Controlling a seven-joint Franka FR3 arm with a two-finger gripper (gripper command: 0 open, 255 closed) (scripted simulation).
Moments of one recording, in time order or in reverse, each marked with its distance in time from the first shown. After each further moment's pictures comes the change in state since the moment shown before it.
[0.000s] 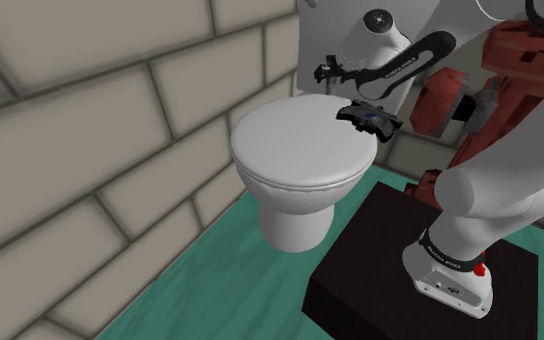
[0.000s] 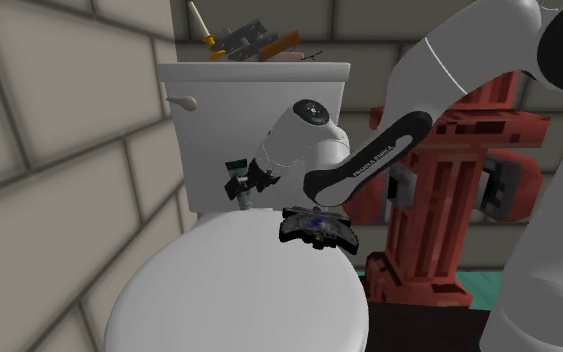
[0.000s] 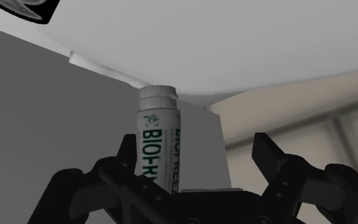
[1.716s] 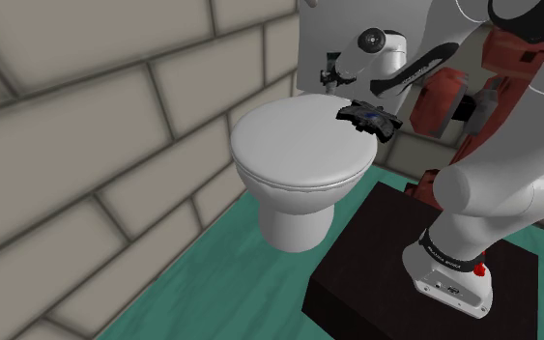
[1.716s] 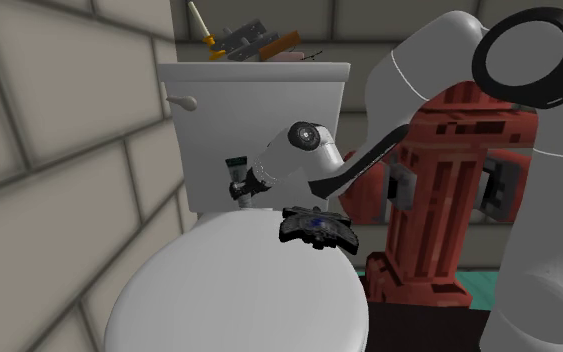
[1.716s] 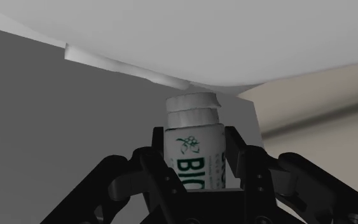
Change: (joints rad) arm -0.063 0.185 -0.022 0.188 -0.668 0.022 0.658
